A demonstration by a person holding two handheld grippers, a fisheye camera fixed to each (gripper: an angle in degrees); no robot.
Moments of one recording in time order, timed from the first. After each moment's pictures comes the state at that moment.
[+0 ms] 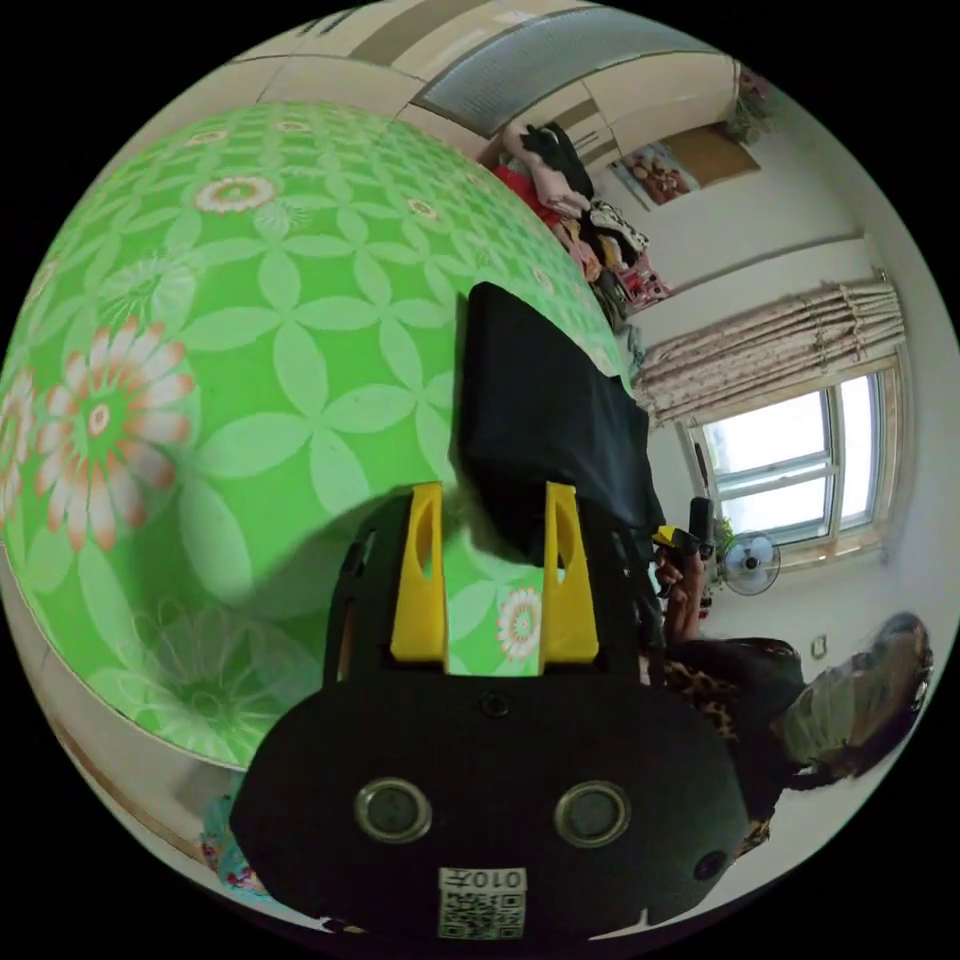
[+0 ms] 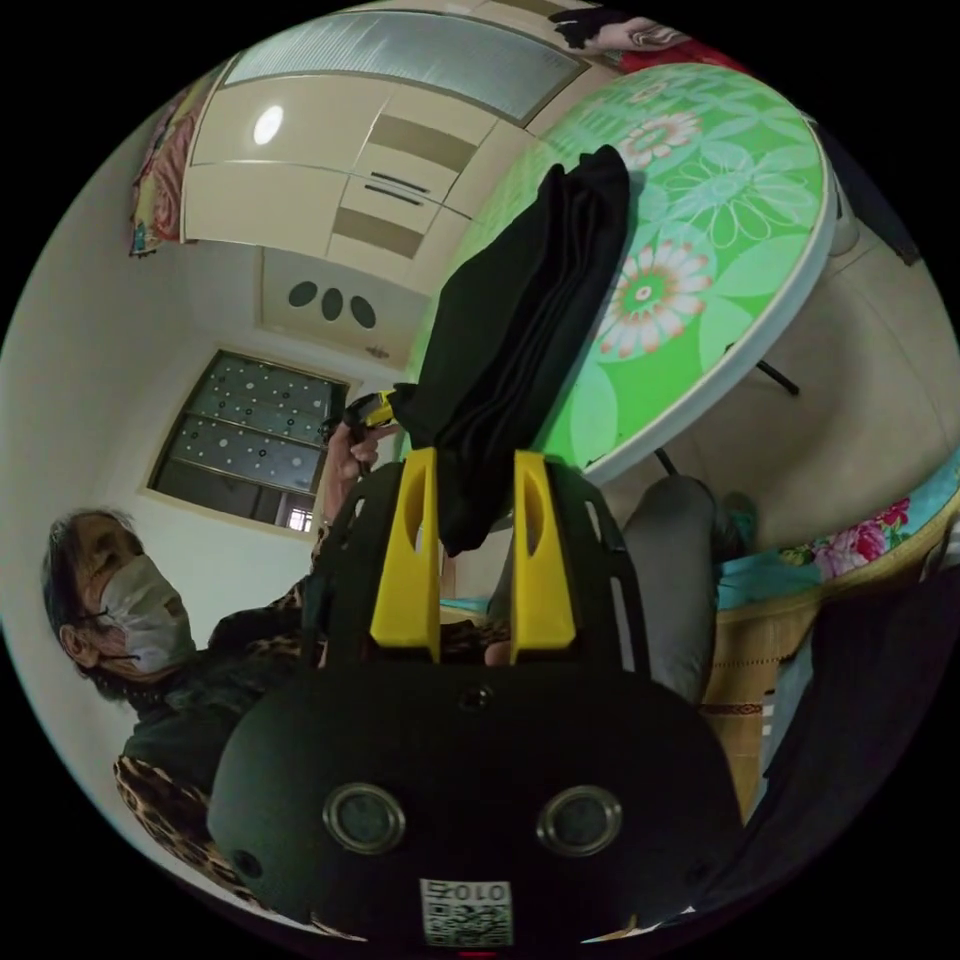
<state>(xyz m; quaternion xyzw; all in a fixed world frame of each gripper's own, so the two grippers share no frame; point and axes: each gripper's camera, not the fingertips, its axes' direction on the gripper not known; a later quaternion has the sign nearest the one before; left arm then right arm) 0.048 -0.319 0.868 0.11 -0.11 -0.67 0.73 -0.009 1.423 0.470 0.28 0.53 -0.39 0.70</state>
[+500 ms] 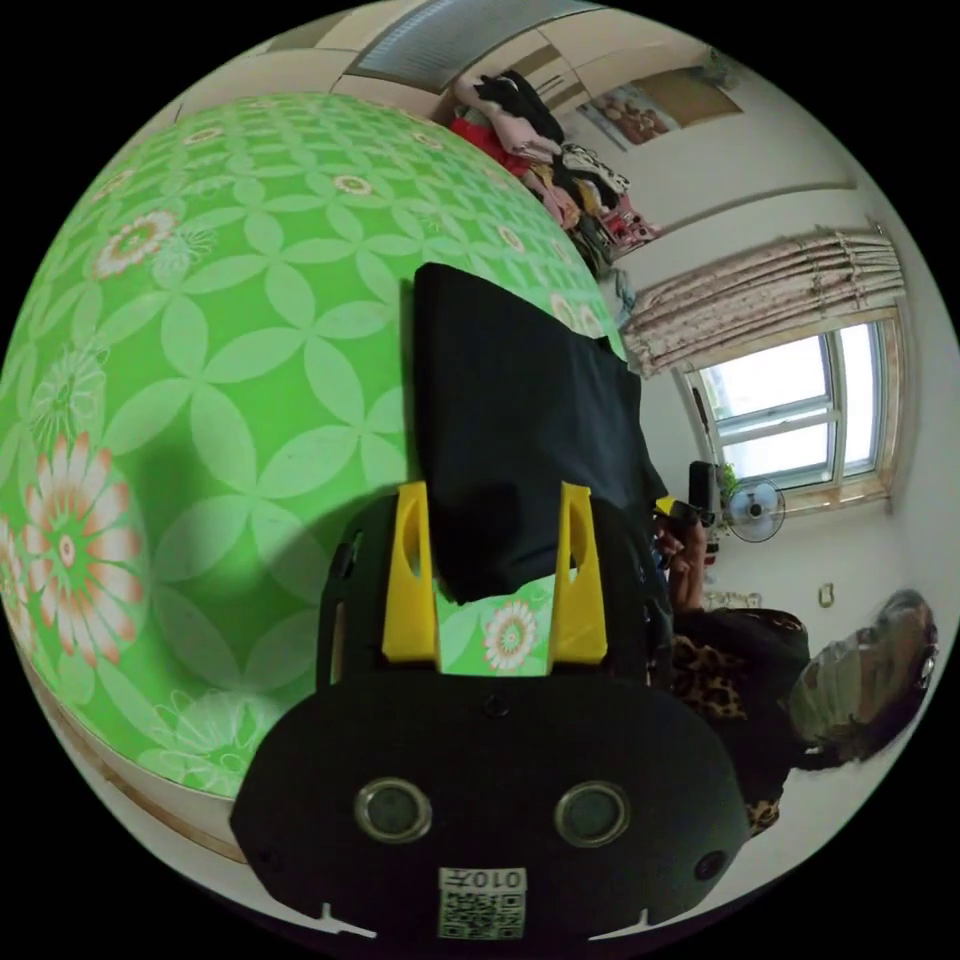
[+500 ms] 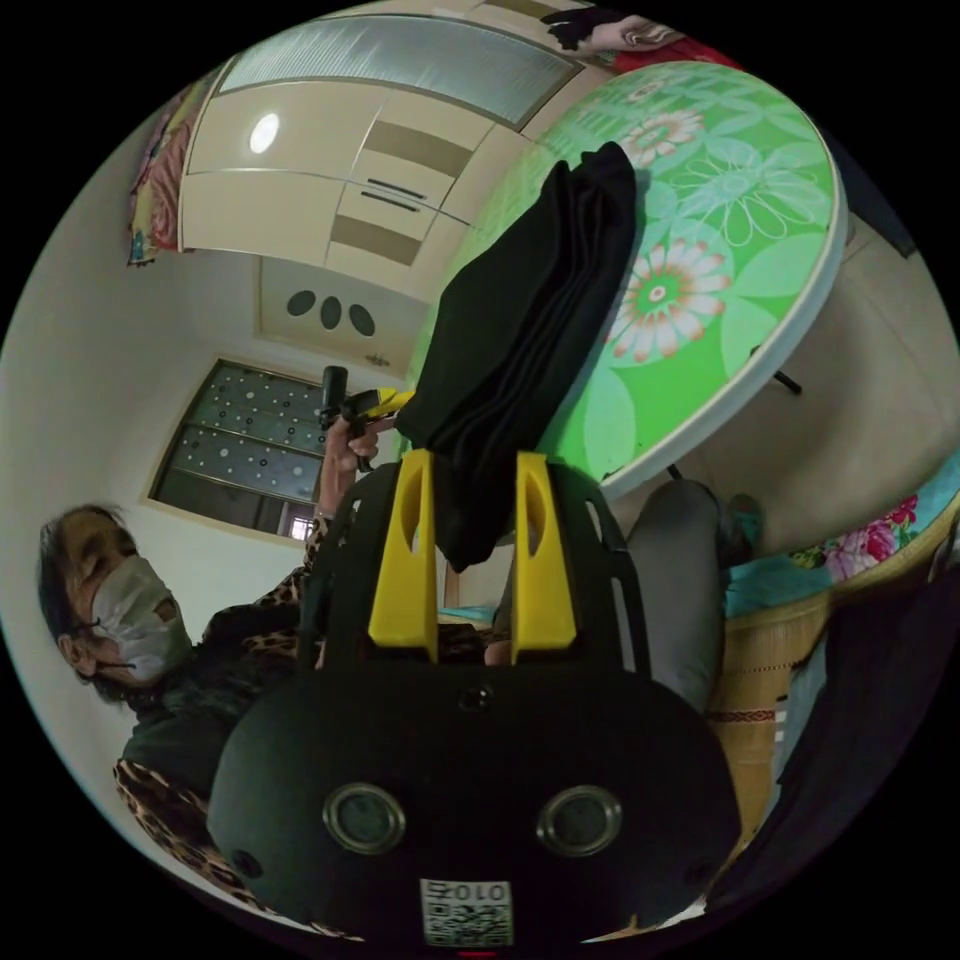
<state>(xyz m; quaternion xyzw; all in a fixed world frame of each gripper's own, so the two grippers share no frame) -0.008 -0.344 0.878 0.05 -0.07 -0.64 0.77 -0.019 1.405 0.497 0.29 0.52 -0.39 0.71</state>
